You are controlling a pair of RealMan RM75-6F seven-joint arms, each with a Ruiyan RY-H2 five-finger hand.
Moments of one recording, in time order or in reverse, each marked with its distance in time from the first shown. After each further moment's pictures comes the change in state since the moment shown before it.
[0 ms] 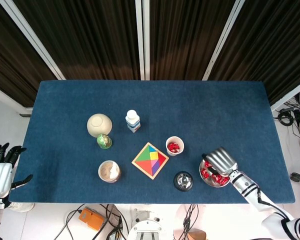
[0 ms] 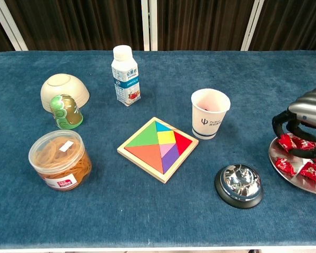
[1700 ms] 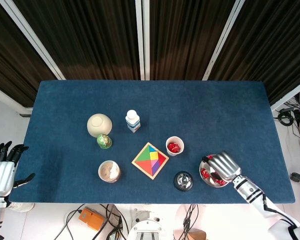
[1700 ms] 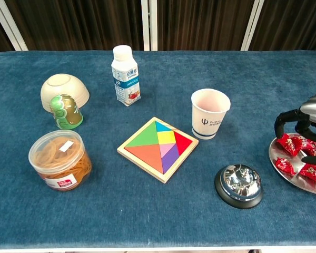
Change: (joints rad) left arm -0.009 0.000 -0.004 -0.011 0.012 0.000 0.012; right arm -0.018 0.037 -0.063 -0.039 -0.040 0.049 0.006
